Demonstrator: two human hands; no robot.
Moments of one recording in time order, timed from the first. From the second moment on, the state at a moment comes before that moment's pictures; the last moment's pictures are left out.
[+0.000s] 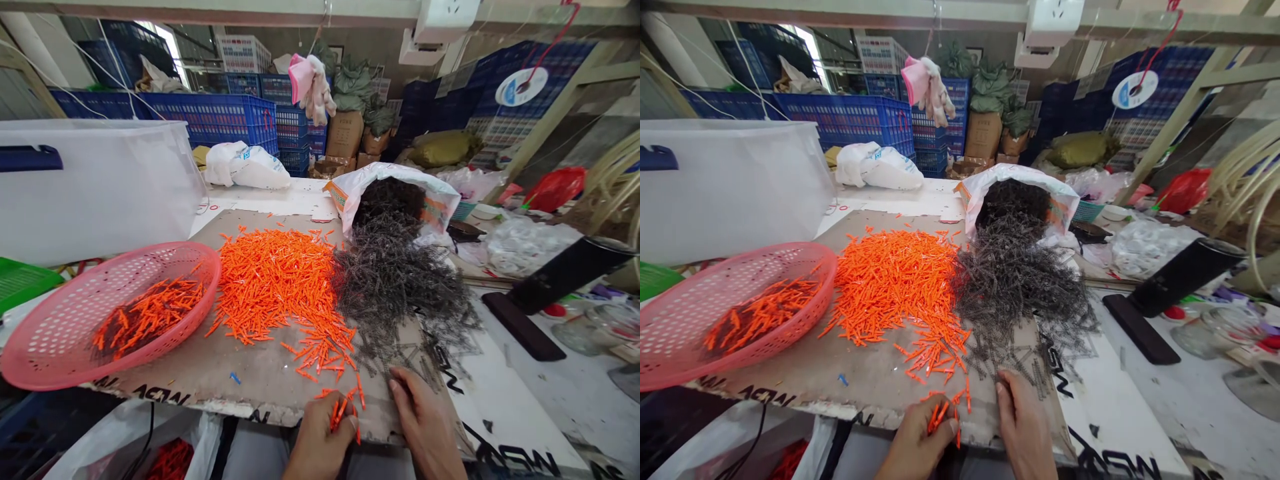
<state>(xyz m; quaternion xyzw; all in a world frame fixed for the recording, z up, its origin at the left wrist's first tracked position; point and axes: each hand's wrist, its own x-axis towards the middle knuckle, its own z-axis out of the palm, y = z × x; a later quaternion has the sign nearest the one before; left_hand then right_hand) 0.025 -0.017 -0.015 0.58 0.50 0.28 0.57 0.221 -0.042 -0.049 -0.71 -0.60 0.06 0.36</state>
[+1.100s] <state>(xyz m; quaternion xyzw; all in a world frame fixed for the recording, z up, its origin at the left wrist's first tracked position) 0.015 -0.002 -0.007 0.23 0.43 0.38 0.78 0.175 -0.027 -0.038 -0.64 -0.67 0.11 0.36</state>
